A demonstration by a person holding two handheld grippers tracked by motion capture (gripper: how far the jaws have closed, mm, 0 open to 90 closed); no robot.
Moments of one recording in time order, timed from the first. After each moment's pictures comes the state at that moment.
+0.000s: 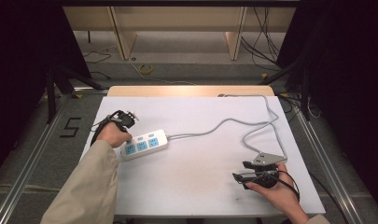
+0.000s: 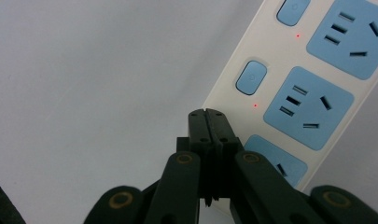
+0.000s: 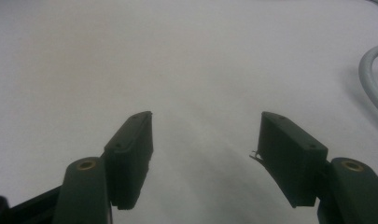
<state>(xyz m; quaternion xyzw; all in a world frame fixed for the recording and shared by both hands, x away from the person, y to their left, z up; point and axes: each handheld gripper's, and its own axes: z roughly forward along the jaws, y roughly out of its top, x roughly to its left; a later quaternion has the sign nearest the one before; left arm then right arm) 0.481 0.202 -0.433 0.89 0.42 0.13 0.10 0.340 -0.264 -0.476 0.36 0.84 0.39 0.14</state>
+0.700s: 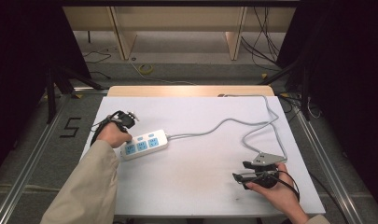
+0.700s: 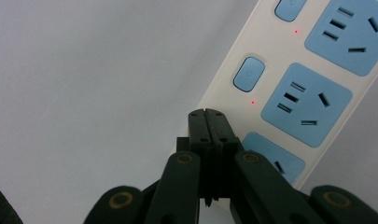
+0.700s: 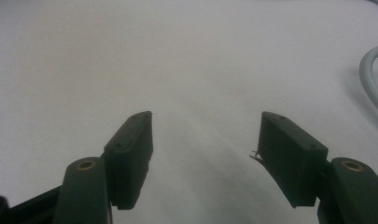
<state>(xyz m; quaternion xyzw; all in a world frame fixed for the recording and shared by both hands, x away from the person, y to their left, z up) 0.481 0.203 -0.434 0.89 0.42 0.13 0.10 0.340 -0.264 -0.476 0.35 0.84 0.39 0.14</state>
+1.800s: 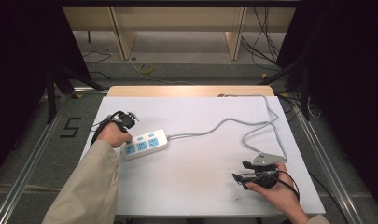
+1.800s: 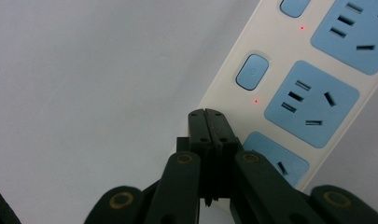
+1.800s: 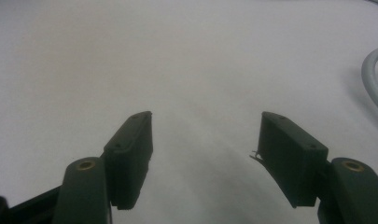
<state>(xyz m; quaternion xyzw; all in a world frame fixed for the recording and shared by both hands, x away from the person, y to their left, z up) 0.482 0.203 -0.437 0.89 0.42 0.13 0.08 0.339 -0.263 -0.476 0.35 0.84 0.39 0.14</state>
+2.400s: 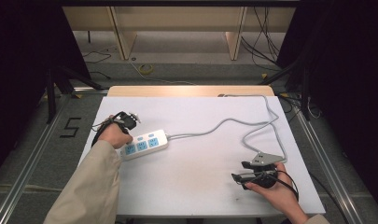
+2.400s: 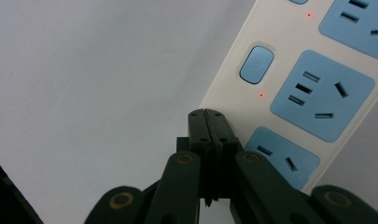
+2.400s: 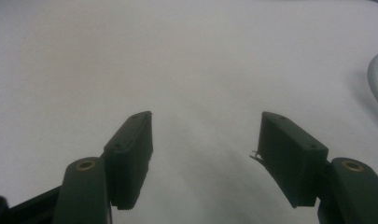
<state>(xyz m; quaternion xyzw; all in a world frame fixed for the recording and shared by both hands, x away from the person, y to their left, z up) 0.481 0.197 -0.438 0.90 0.40 0.14 0.06 0.340 -0.260 -0.476 0.35 0.84 0.39 0.14</state>
